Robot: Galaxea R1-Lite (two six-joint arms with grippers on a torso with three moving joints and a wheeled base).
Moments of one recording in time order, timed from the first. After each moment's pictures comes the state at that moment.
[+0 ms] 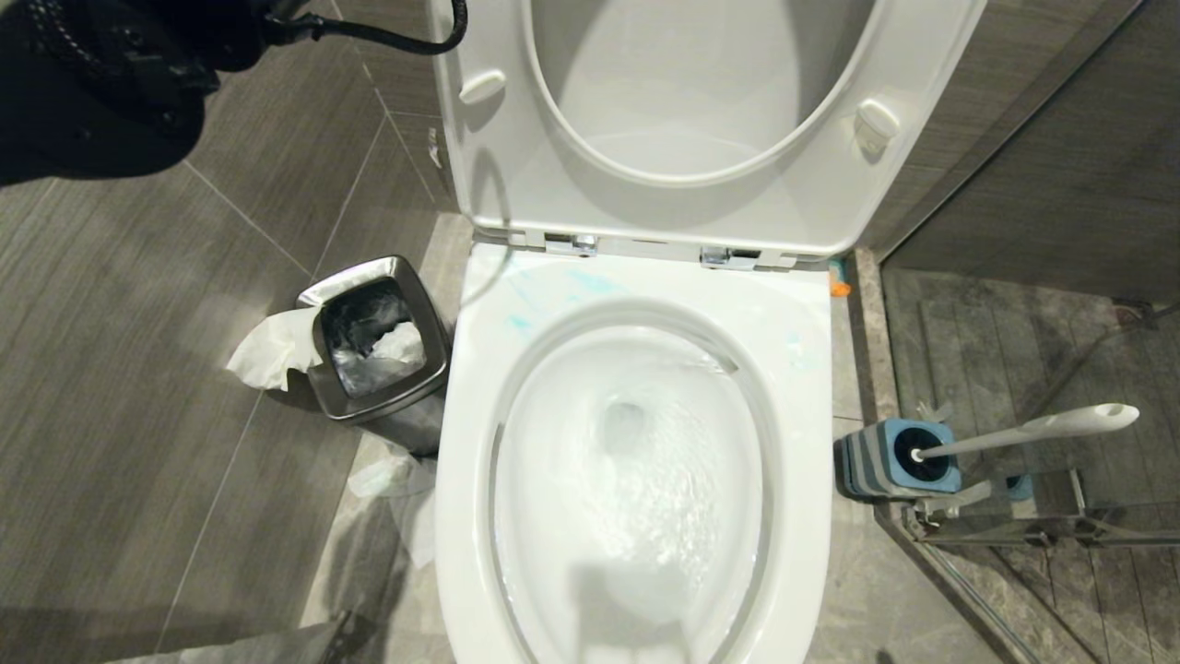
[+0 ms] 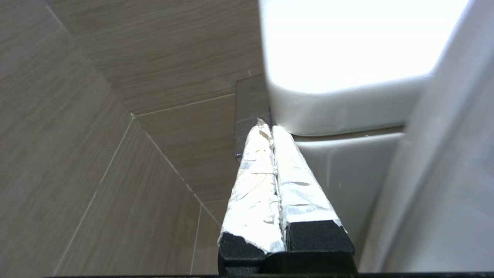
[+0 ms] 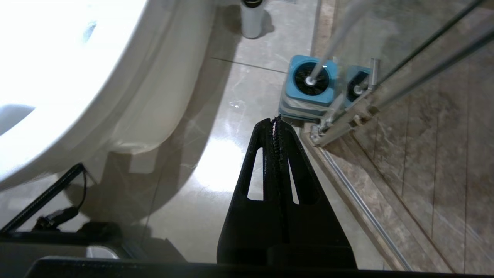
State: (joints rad) left arm -0.57 1.83 -1.94 -0.54 0.25 0.58; right arm 0.00 0.00 0.00 0.00 0.01 0.00
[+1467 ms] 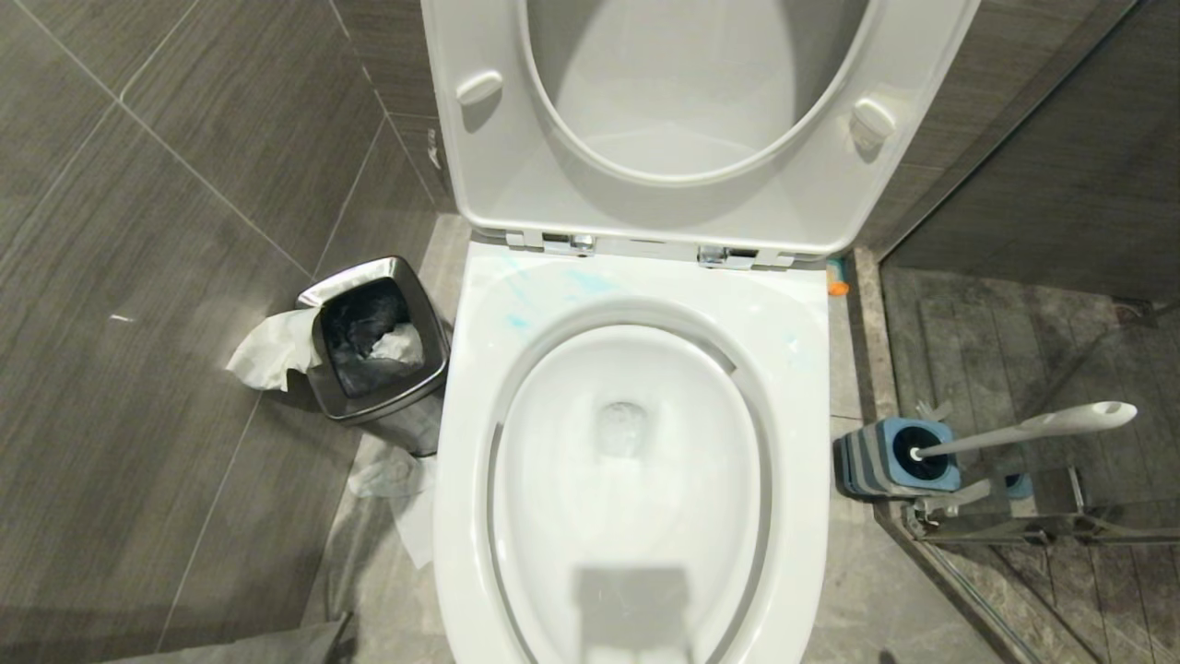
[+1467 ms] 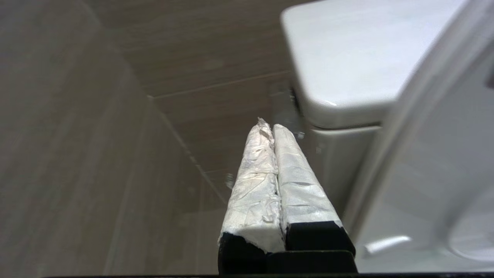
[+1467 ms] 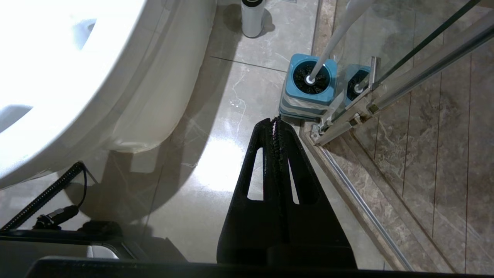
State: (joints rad) left arm -0.55 1.57 -1.95 -0.12 0.29 0.47; right arm 0.00 0.00 0.00 0.00 0.01 0.00
